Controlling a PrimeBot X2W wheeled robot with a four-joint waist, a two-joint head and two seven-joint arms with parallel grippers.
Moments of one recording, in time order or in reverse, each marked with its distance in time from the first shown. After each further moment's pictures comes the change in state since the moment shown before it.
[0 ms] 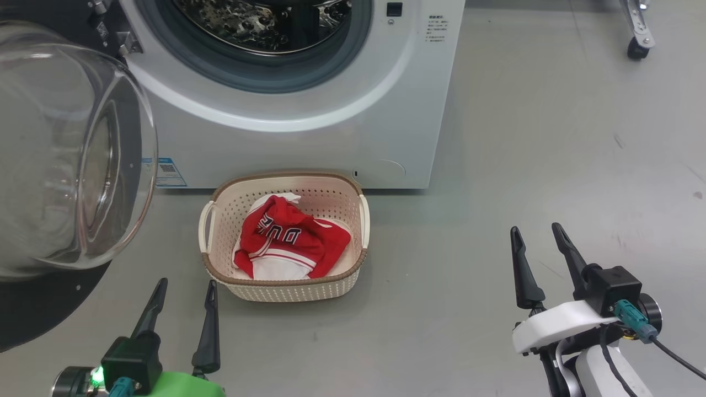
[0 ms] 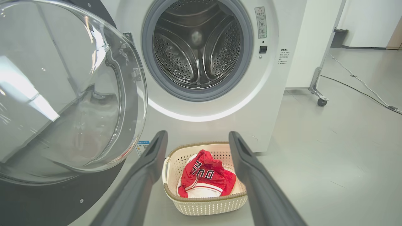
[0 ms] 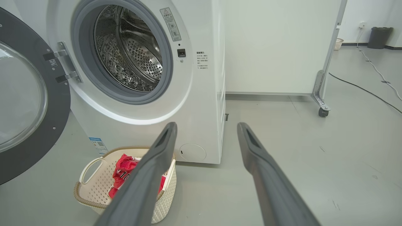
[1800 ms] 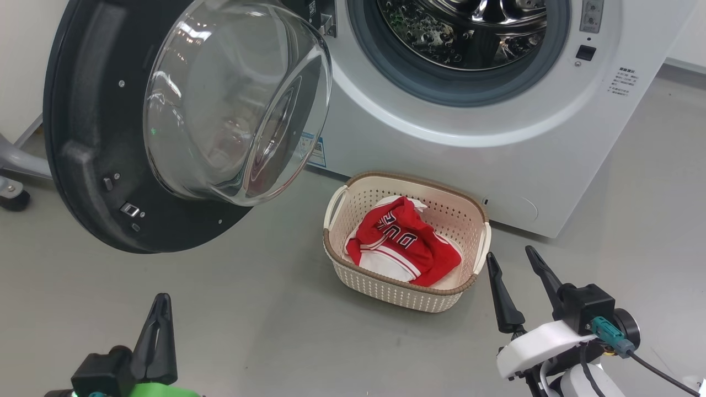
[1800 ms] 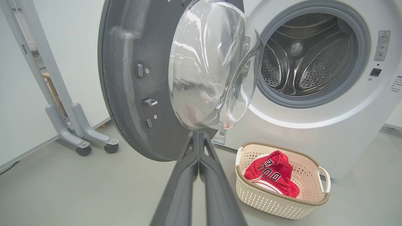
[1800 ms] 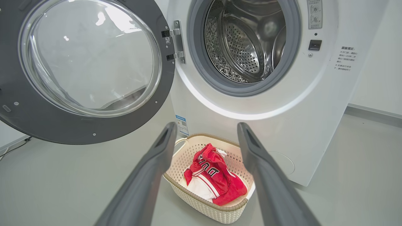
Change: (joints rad) left arm 0.035 -0.015 0.068 0.038 -0.066 0.002 -0.045; right arm 0.039 0.004 0.060 0.017 -0.009 0.022 0.009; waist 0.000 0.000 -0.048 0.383
